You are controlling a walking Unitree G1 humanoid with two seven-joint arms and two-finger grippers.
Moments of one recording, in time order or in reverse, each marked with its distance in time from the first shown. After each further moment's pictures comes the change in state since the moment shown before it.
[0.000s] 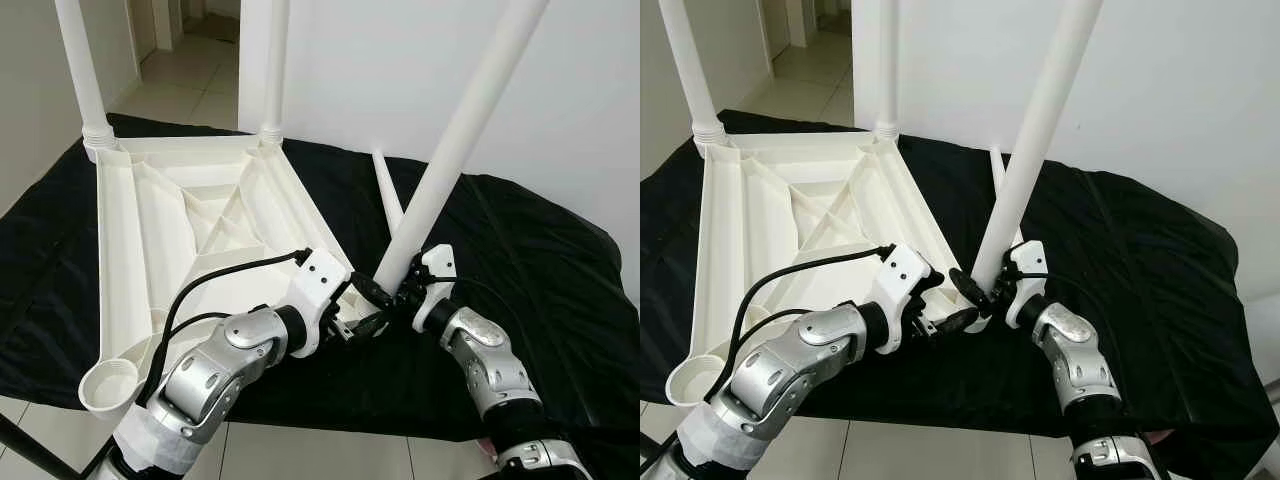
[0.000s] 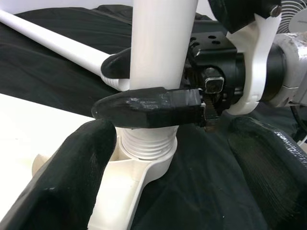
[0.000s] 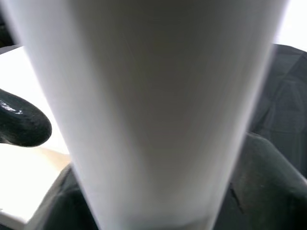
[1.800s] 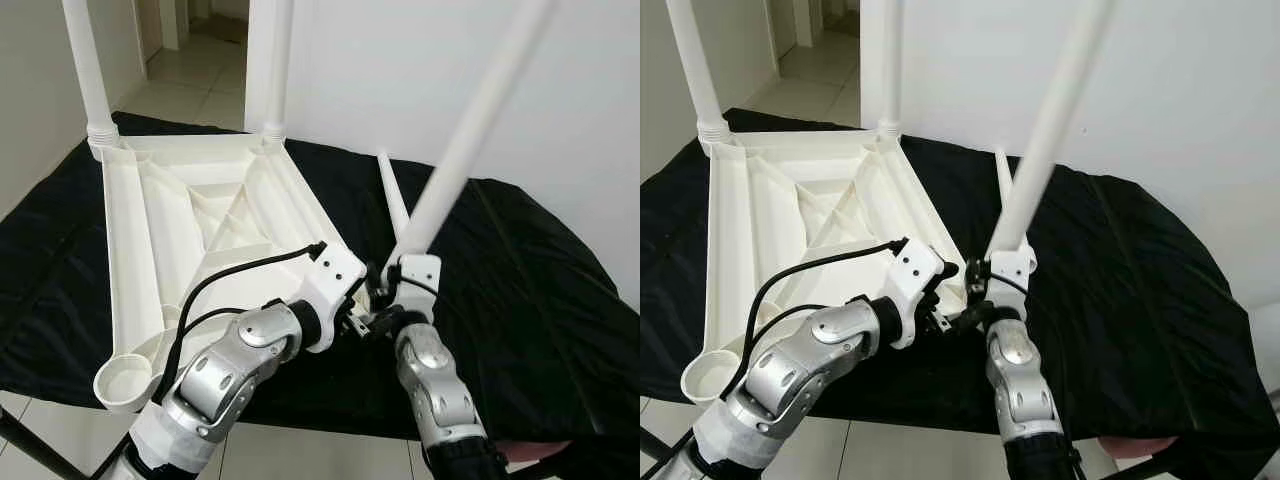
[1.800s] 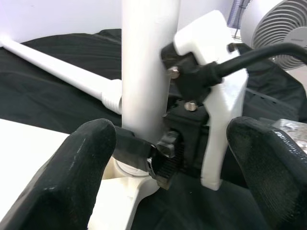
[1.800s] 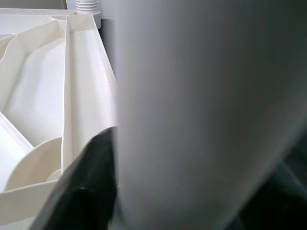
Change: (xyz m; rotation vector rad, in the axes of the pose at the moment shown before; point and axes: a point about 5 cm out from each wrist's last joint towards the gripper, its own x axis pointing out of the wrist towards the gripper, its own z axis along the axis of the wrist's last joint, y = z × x) left arm 0.010 -0.007 0.011 0.038 -0.070 -0.014; right arm 0.006 0.041 -0.010 0.064 0.034 -0.680
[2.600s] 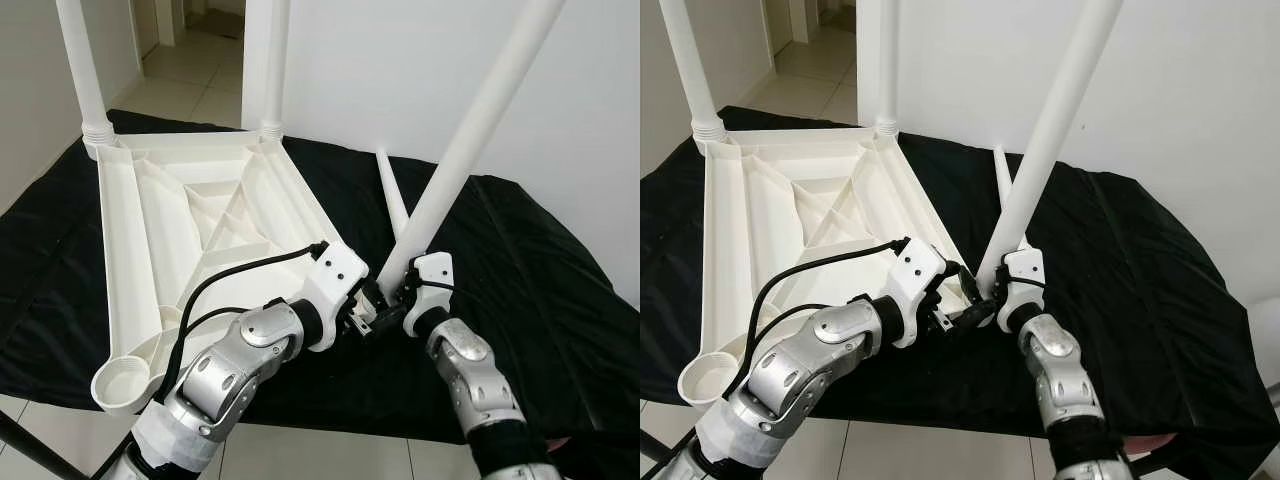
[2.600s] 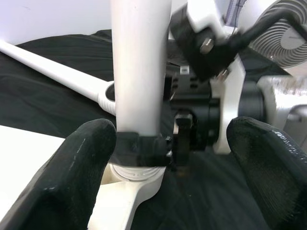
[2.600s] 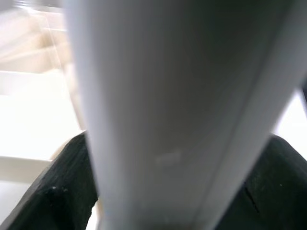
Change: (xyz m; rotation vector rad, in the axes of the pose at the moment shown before) left arm 0.002 0.001 0.001 0.013 -0.007 0.001; right arm 0.017 -0.031 0.012 -0.092 -0.049 0.448
